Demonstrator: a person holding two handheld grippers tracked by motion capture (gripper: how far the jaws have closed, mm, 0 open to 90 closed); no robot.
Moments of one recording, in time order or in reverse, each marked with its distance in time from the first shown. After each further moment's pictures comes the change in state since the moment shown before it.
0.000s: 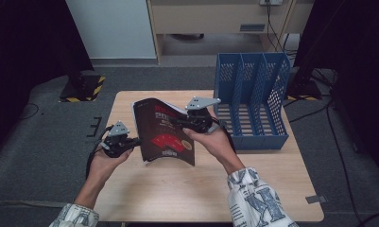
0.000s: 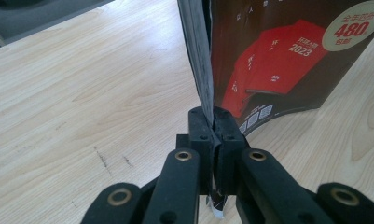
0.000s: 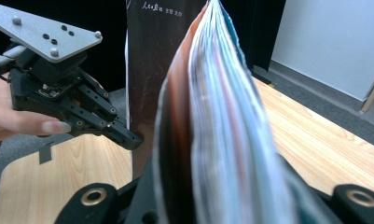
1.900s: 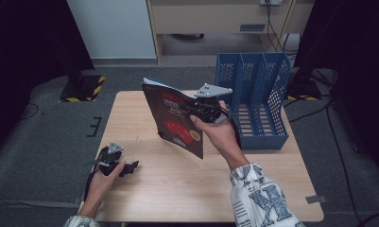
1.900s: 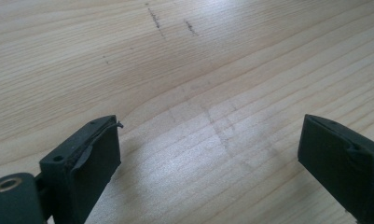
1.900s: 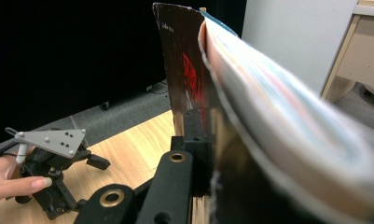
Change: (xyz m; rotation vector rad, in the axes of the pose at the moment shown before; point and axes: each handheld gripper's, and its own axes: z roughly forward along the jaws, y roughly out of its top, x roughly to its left) left arm 0.022 -0.101 0.037 0.127 0.202 -0.190; right arm -0.010 0.031 -0.029 -0.059 -0.140 0.031
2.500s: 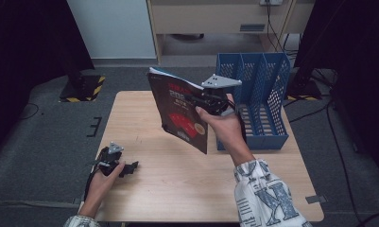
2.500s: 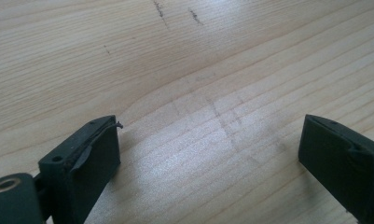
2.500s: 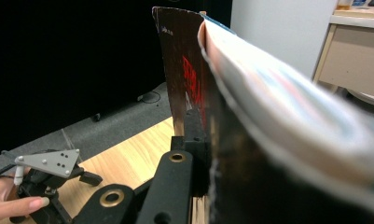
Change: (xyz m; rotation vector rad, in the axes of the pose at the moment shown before) left arm 0.001 -0.002 0.004 0.023 0.004 -0.008; right arm -0.010 0.021 -0.018 -0.030 -0.045 0.020
